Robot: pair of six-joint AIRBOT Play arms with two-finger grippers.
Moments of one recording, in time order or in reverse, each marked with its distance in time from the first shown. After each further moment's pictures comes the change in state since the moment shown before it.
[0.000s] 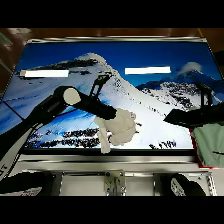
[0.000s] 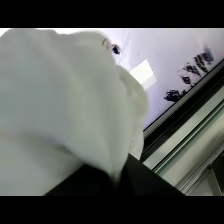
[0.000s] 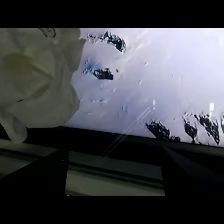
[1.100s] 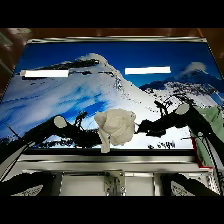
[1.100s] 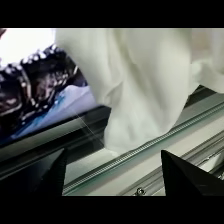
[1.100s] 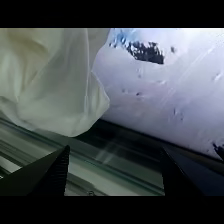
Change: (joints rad) left arm 0.135 0.128 -0.640 -0.295 0.056 0.061; right arm 0.270 -0.337 -0.190 0.196 -0.212 -0.018
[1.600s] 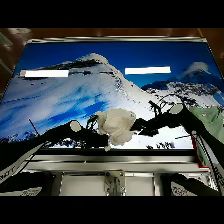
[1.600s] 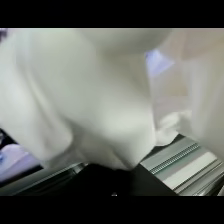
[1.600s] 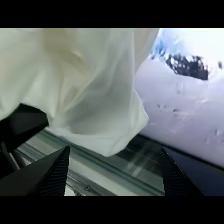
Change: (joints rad) left arm -0.134 -0.152 0.047 -0.141 0.162 0.035; right arm 0.047 -0.039 0.000 0.128 -0.051 0.002
